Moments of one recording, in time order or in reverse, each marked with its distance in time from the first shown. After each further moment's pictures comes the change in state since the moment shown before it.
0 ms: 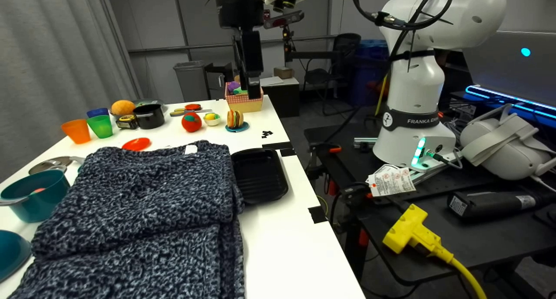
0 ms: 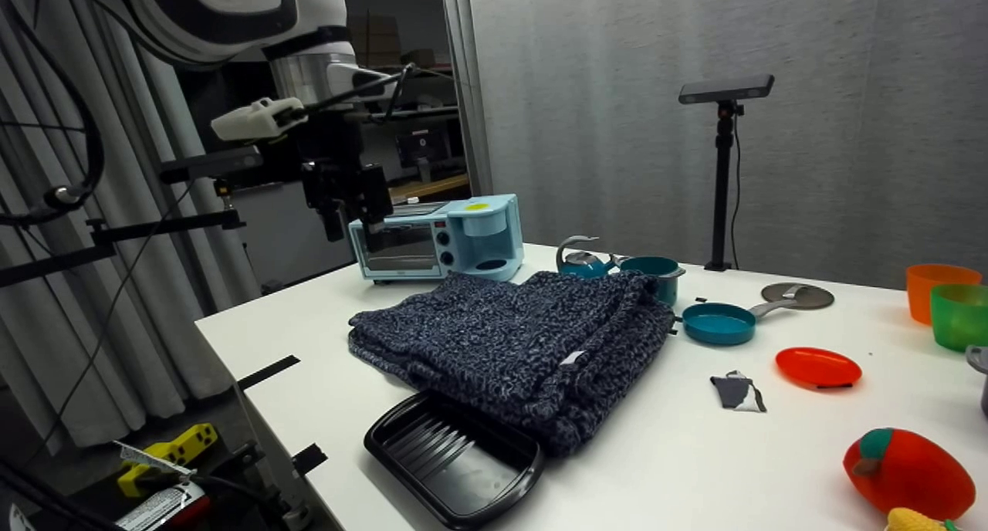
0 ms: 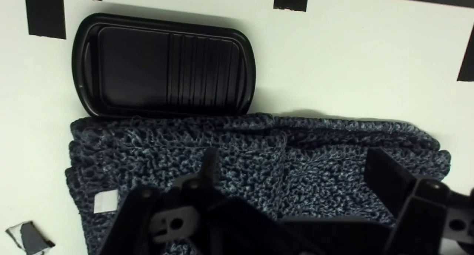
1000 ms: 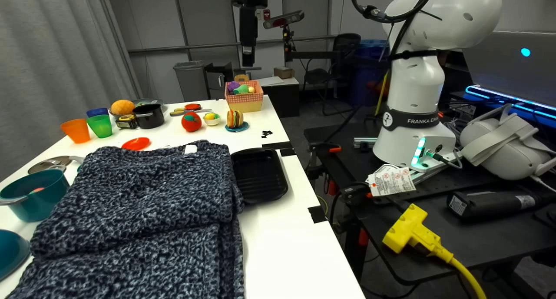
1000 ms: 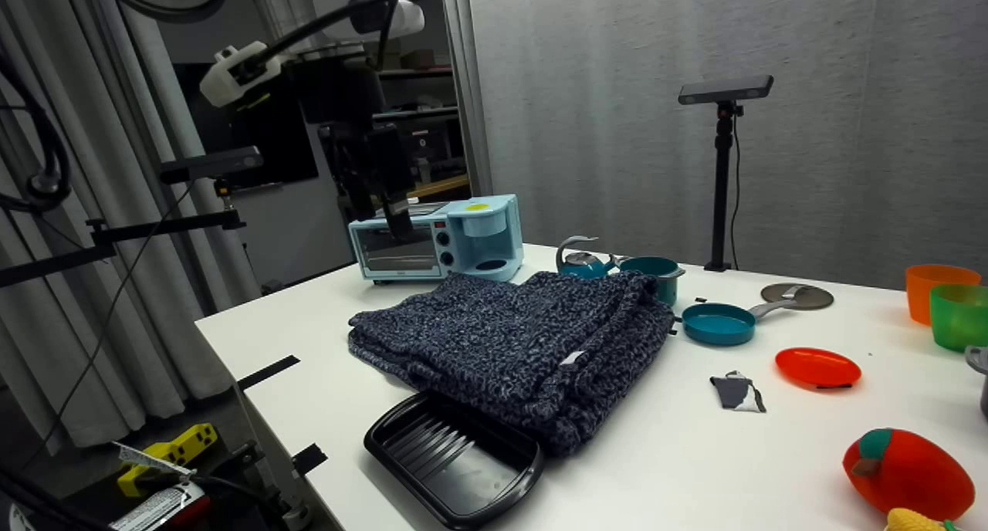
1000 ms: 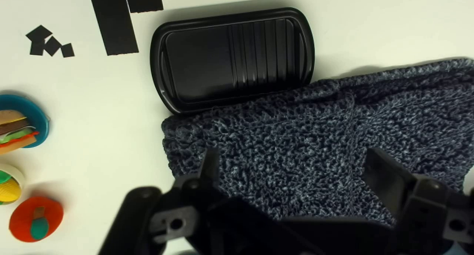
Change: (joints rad) arm -0.123 -0.156 -0.138 -0.057 -0.073 0.012 0.025
